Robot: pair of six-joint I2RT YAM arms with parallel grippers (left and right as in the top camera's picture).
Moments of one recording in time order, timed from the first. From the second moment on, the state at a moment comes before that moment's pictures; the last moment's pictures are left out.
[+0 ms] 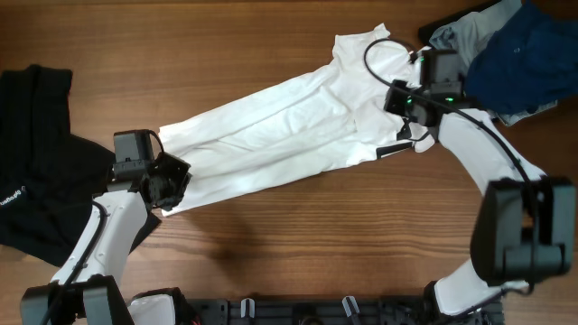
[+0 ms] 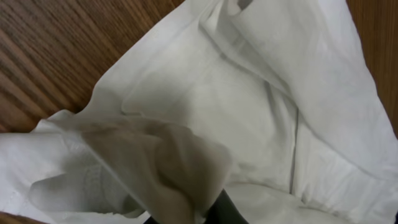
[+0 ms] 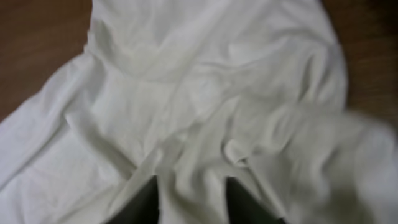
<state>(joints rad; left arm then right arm) 0.13 1.37 0.65 -0.45 0.23 -1.00 0.07 1.80 1.14 -0.30 -0.12 0.31</state>
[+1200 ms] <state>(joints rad) 0.13 1.61 0.89 -0.31 0.15 -0.93 0.15 2.03 1.70 -0.57 -0.01 -0.04</state>
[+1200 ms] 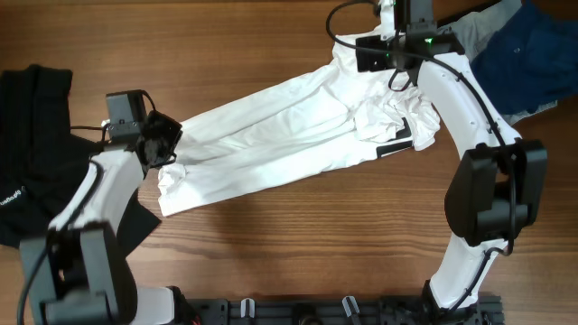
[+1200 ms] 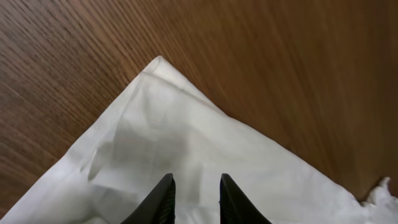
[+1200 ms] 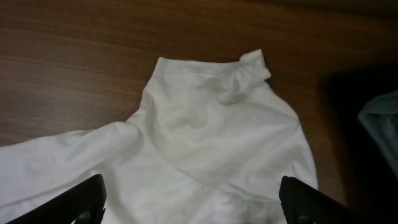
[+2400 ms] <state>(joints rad) 0.08 1.67 0.91 -0.37 0.16 -0.93 0.13 2.54 2.07 -0.43 0.02 -0.04</state>
